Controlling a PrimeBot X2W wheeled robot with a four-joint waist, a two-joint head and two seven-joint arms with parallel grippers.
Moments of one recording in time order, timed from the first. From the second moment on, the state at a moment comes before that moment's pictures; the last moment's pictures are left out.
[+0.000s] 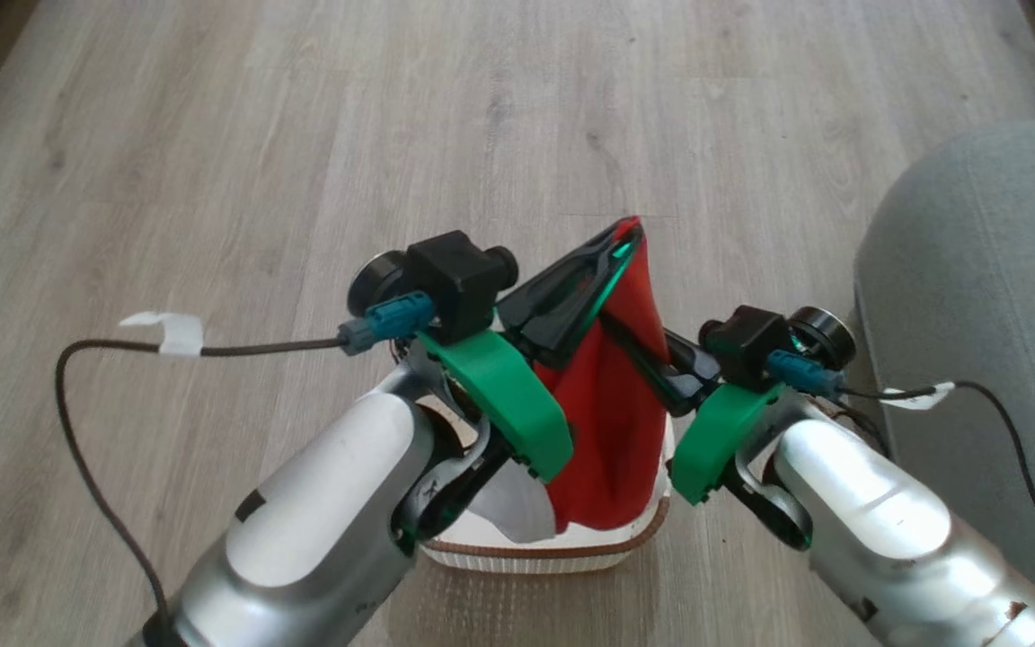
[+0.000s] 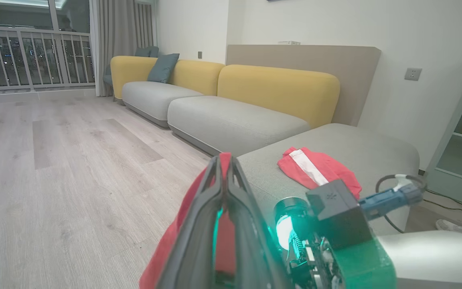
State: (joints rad) left arm -0.59 0.14 -0.77 0.07 -0.63 -0.01 -0.05; right arm -0.57 -0.25 0.77 0.53 0.45 0.13 -0.26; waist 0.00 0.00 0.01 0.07
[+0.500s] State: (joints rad) left arm -0.47 0.13 -0.76 0.37 -0.63 -0.08 -0.24; right arm -0.57 -0.36 0.59 0.40 0.46 0.13 -0.26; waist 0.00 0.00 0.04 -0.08
